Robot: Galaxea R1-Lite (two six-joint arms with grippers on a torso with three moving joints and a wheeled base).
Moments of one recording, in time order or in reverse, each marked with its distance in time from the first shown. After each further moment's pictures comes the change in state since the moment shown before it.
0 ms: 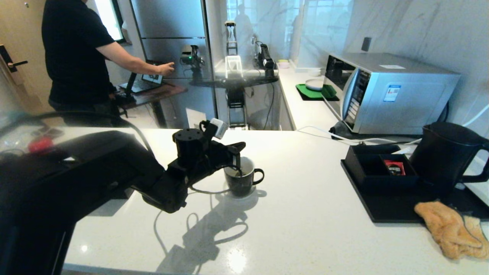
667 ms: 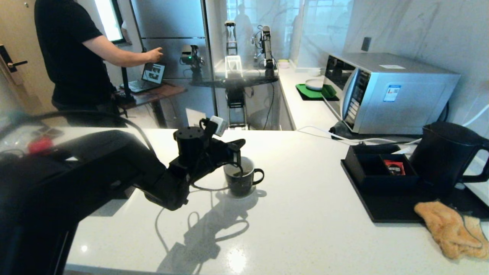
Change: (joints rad) left arm -0.002 0.007 -0.037 0.001 0.022 -0.005; right arm 0.000 0.000 0.000 0.000 0.000 0.000
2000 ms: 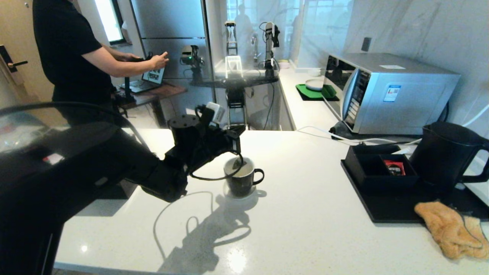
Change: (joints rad) left arm -0.002 -0.051 -0.031 0.005 0.003 -0.001; right arm 0.000 0.000 0.000 0.000 -0.001 0.000
